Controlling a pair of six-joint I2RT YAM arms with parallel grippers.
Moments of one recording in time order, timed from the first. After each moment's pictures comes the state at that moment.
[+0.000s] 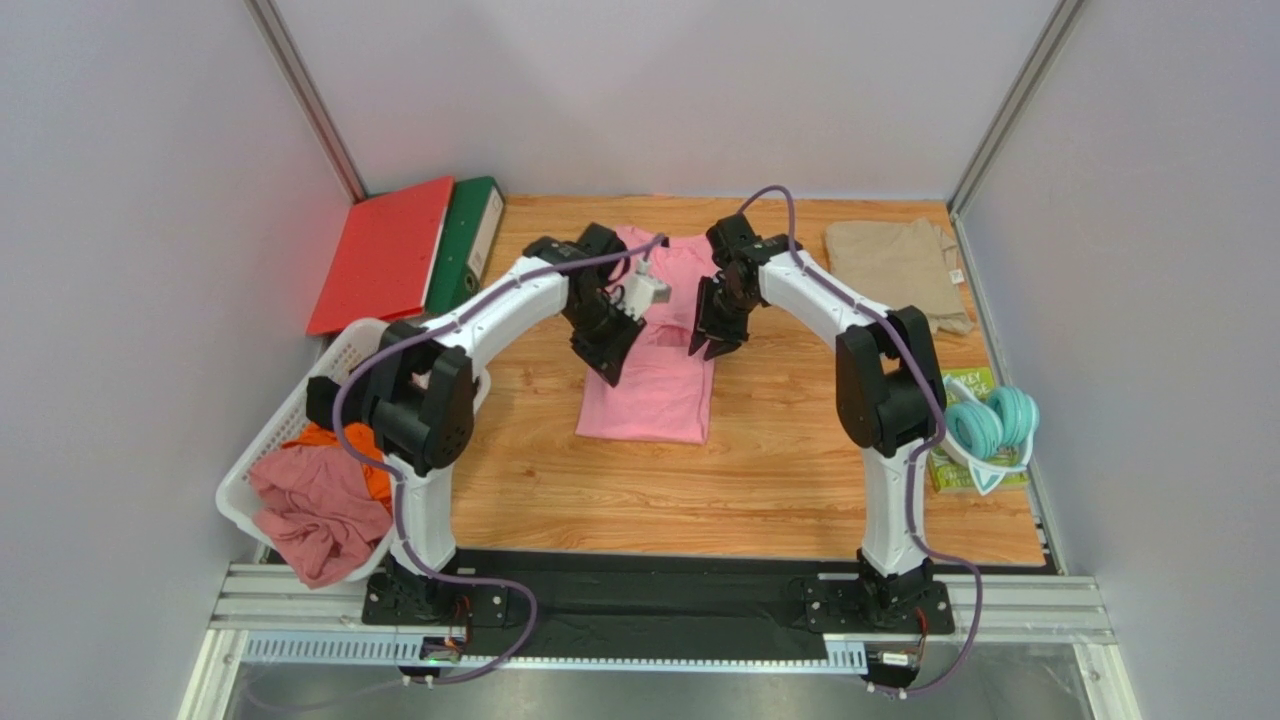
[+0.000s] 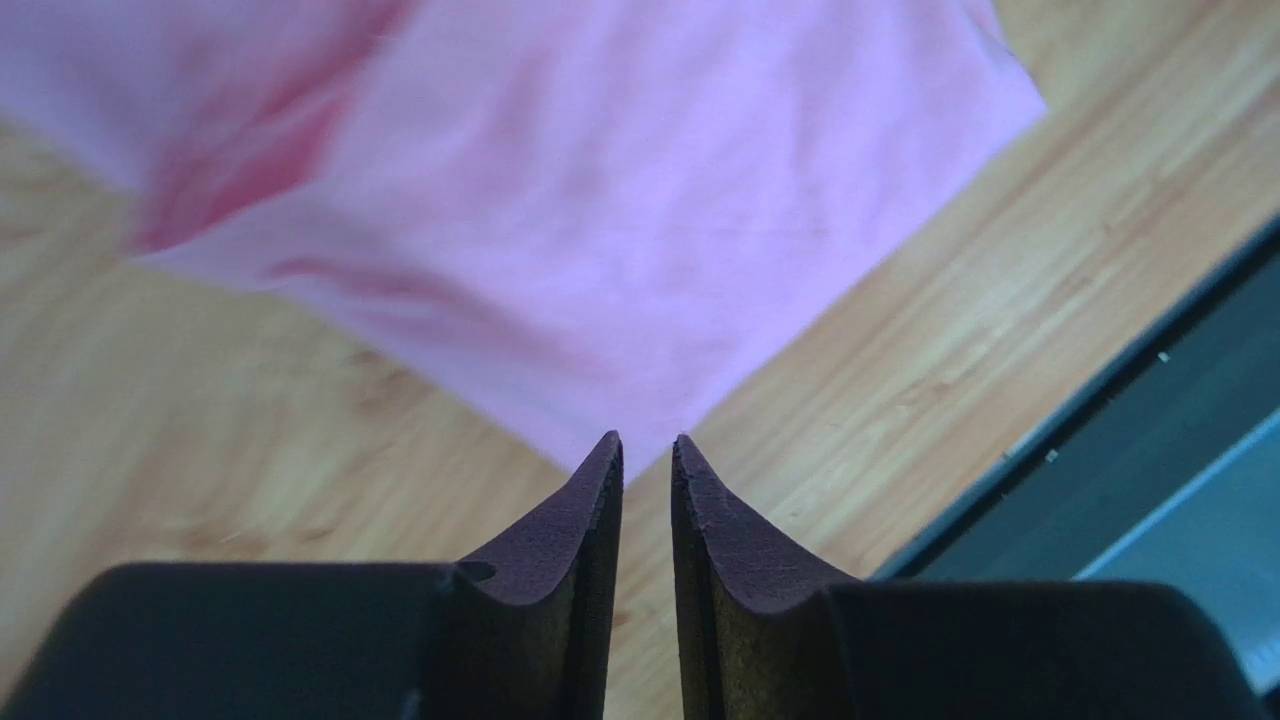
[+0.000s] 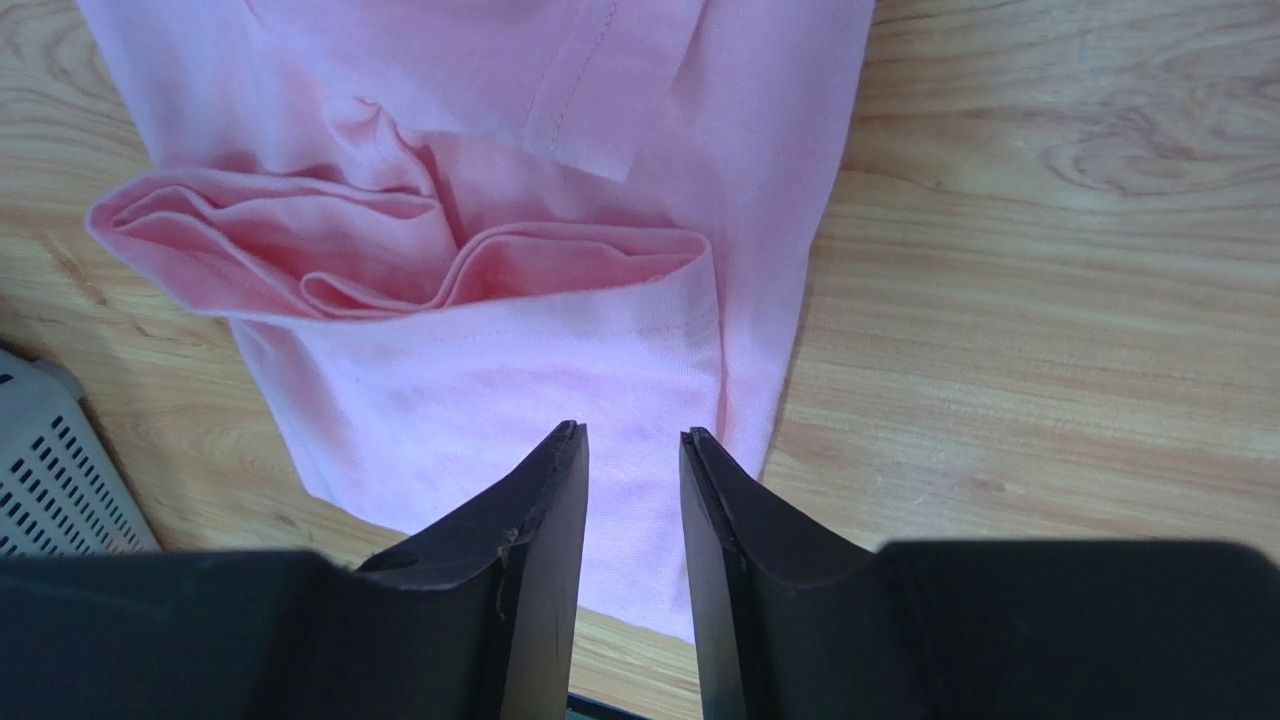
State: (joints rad) left arm -0.50 1.95 1.68 -1.03 0.35 0.24; right arm 0.41 2.07 1.70 -0.85 -0.21 0.58
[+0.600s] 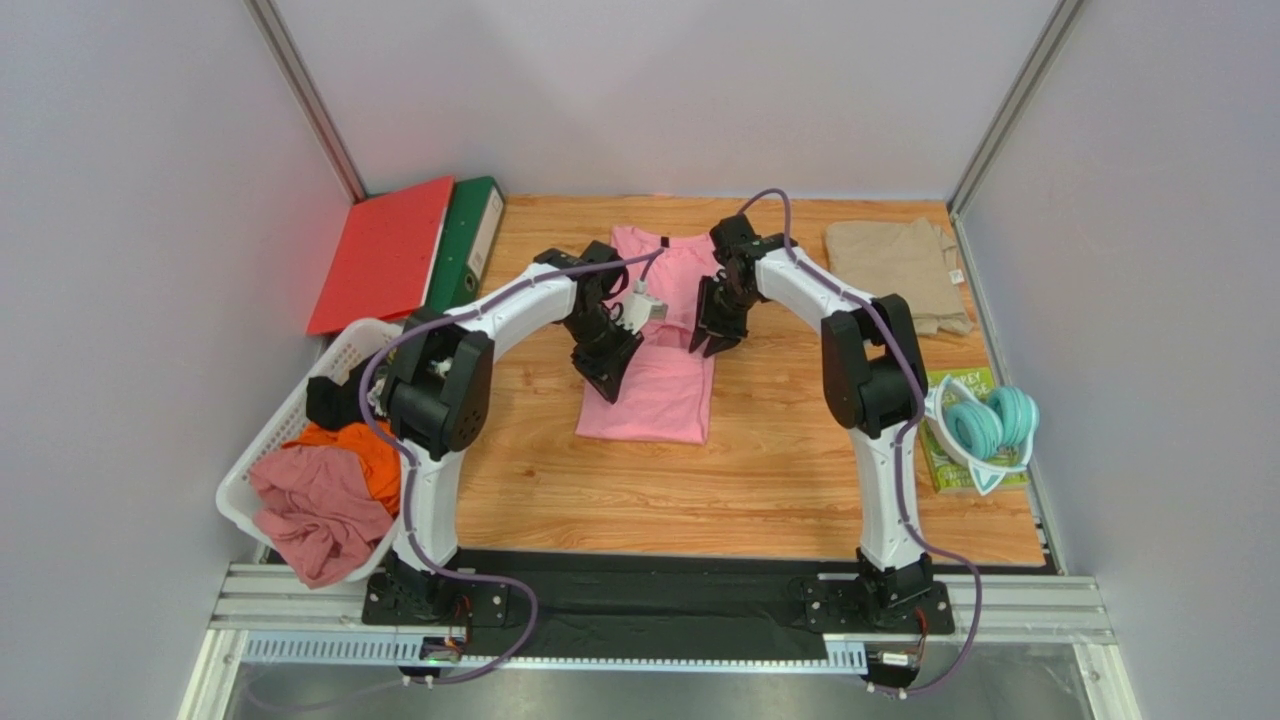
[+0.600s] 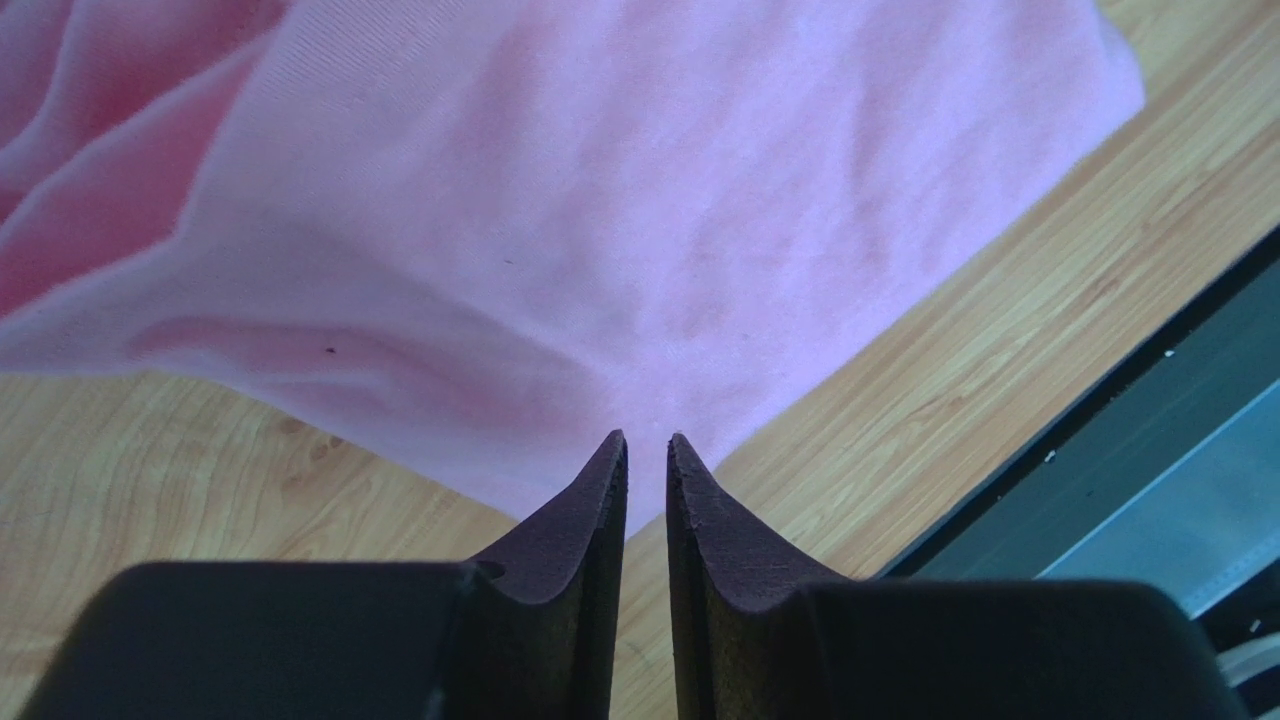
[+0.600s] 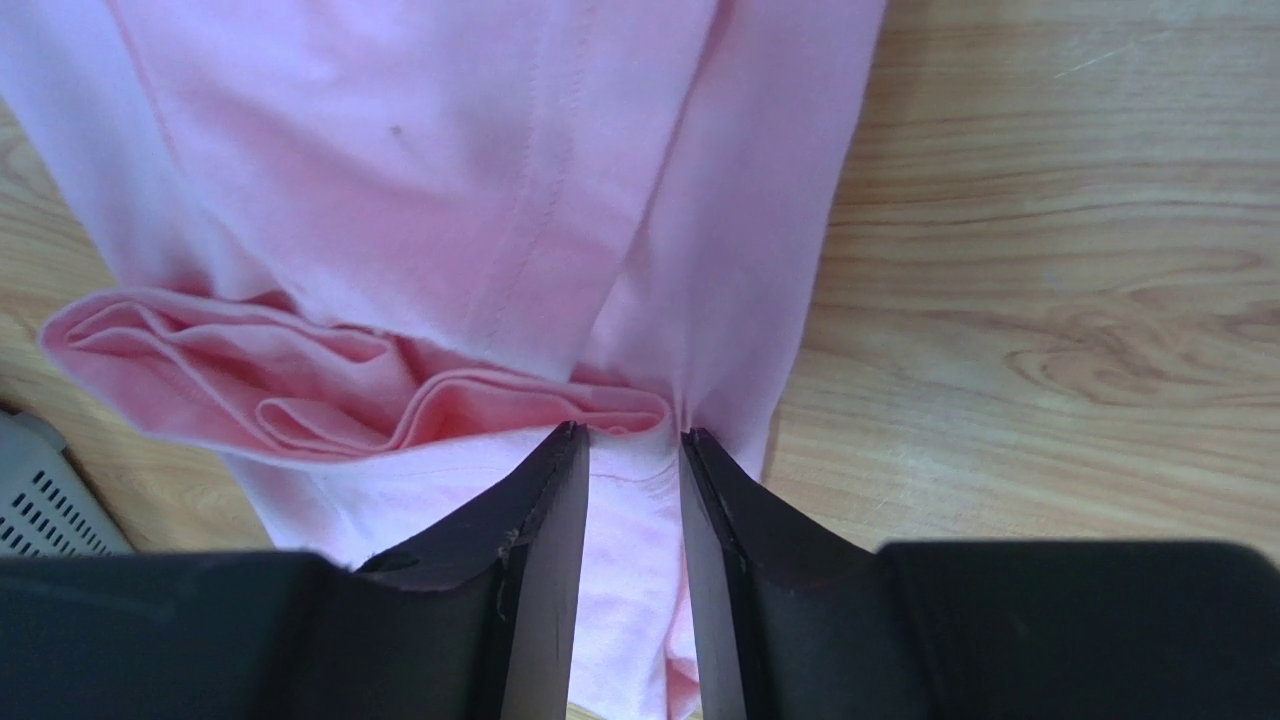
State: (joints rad) left arm -0.51 2.08 1.63 -1.01 0.42 0.24; right arm 0.38 2.21 1.79 -0.82 -0.25 0.54
